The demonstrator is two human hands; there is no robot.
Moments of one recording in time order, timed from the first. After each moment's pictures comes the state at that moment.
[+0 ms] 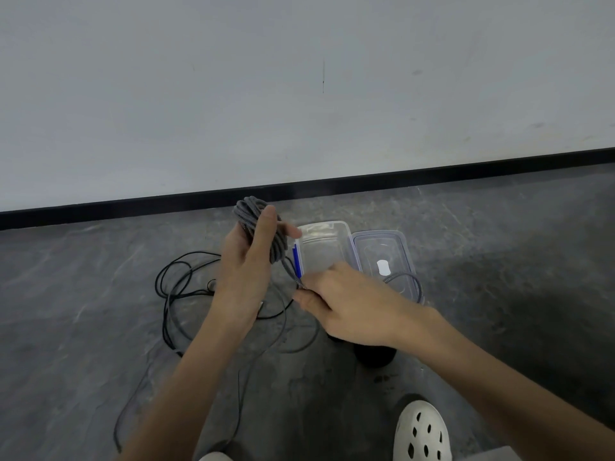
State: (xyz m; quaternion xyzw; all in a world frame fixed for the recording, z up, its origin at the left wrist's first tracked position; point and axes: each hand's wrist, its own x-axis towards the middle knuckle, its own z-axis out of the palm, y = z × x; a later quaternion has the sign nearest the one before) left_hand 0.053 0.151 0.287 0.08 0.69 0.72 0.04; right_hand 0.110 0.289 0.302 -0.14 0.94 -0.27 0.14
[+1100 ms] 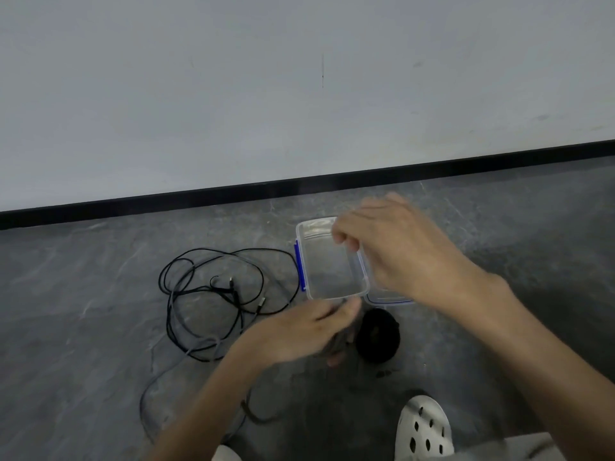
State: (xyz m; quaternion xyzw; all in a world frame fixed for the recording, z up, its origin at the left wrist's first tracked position) left_hand 0.090 0.169 0.261 0.30 0.76 0.40 0.41; right_hand 0.110 0.337 0.344 -0.19 0.97 -0.12 -0.09
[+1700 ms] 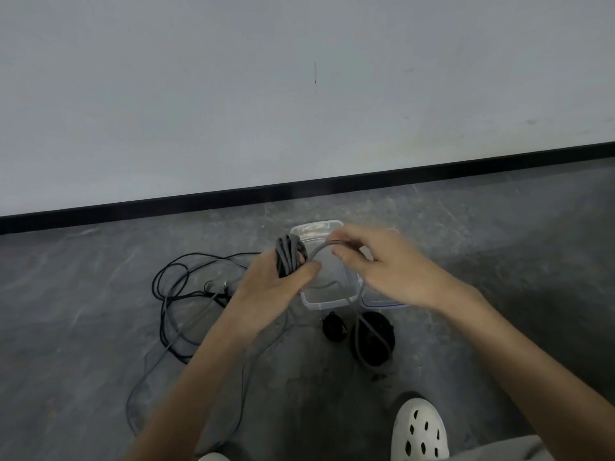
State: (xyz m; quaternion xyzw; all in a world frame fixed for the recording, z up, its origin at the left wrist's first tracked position) left_hand 0.064 0.160 0.272 0.17 0.81 0.53 0.19; right_hand 0.105 0.343 0.310 -0.02 0.92 -0.38 0.07
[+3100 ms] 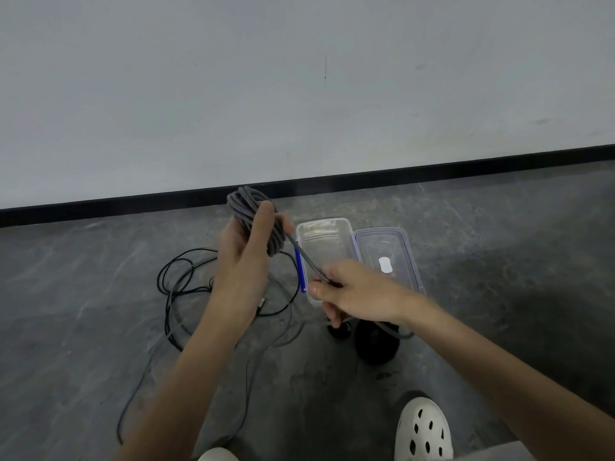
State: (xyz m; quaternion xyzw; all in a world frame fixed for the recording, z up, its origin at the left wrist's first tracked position) left_hand 0.051 0.147 0.287 0.09 0.66 0.75 0.05; right_hand 0.100 0.303 0.280 0.03 0.84 -0.48 0.26
